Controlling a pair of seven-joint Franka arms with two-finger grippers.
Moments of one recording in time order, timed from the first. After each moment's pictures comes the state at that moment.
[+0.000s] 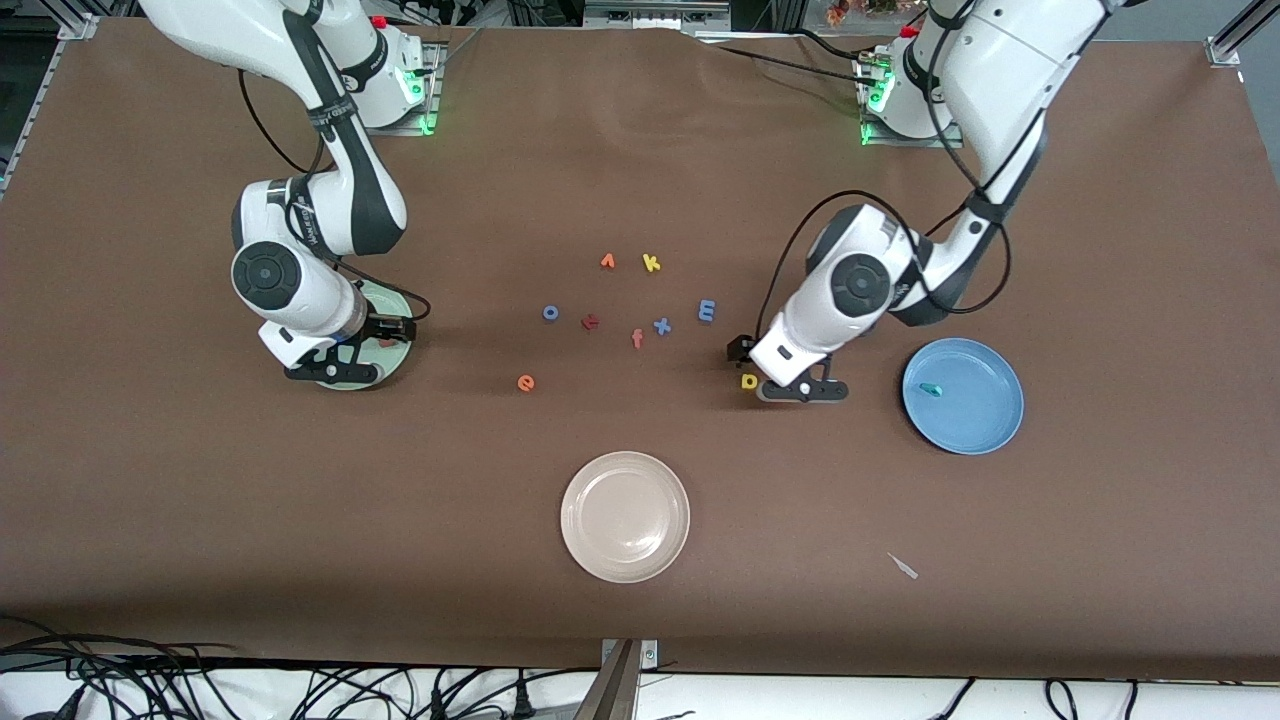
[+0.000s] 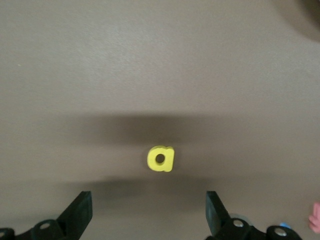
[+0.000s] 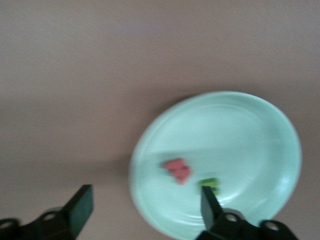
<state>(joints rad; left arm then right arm) -0.16 0.59 -0.37 -1.89 0.14 2.46 -0.64 0.48 0.35 -0.22 -2.02 0.08 2.22 0.30</state>
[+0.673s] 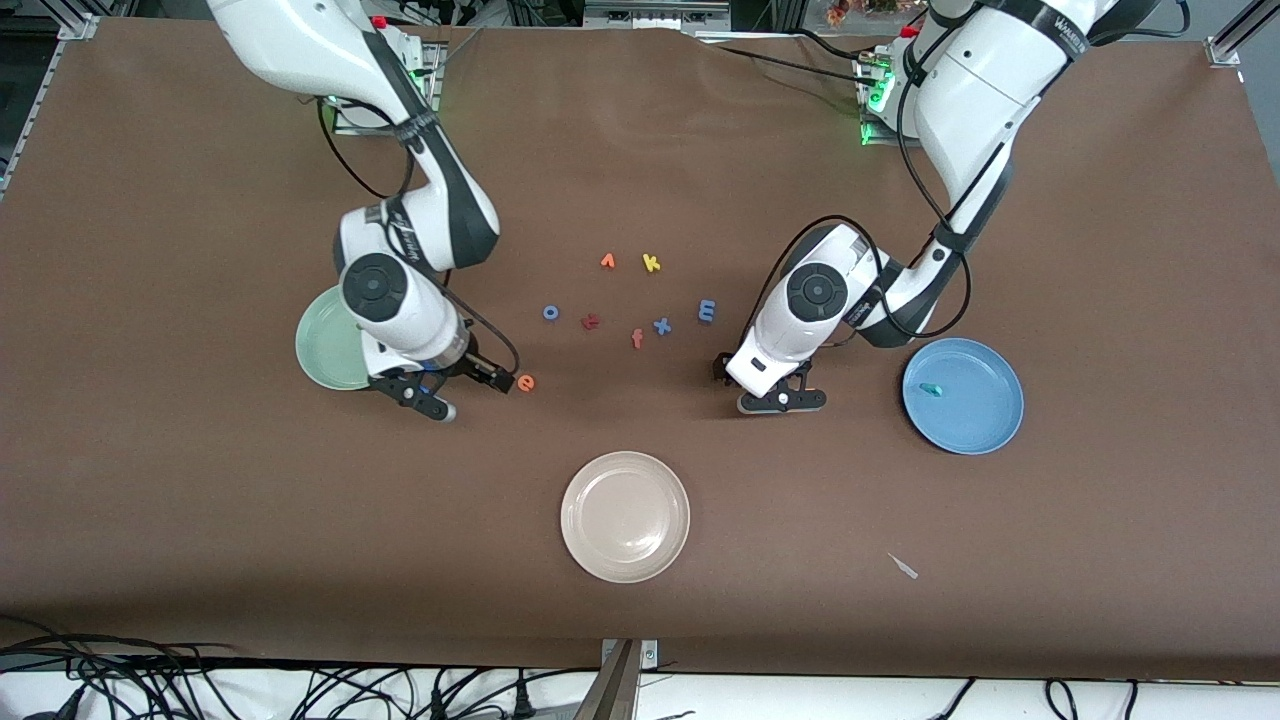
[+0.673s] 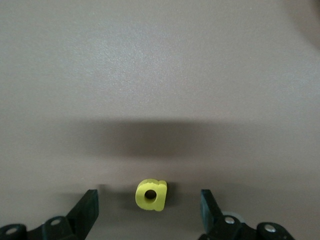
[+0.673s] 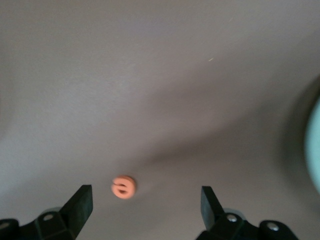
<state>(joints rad) -0.18 0.70 -0.37 -1.80 0.27 2.48 -0.75 0.55 0.56 -0.11 -1.80 0.13 2.39 0.90</state>
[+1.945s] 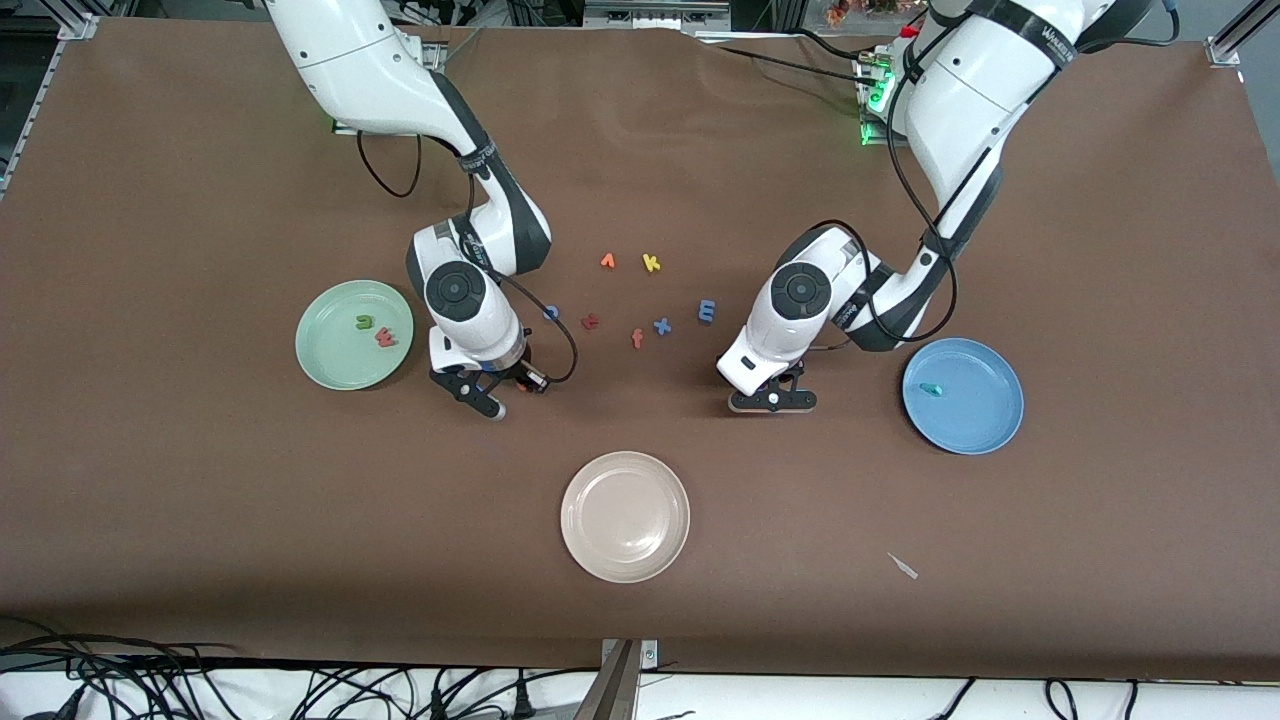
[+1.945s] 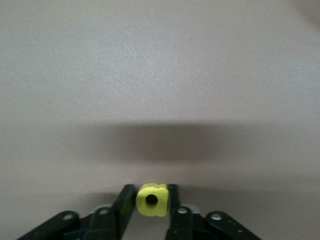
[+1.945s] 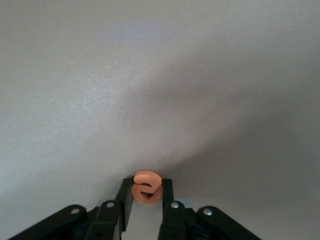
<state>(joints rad) -0.20 0.71 -0.36 -1.79 0.34 2.47 -0.76 0.62 0.67 -0.11 -1.79 0.14 2.50 1.00</state>
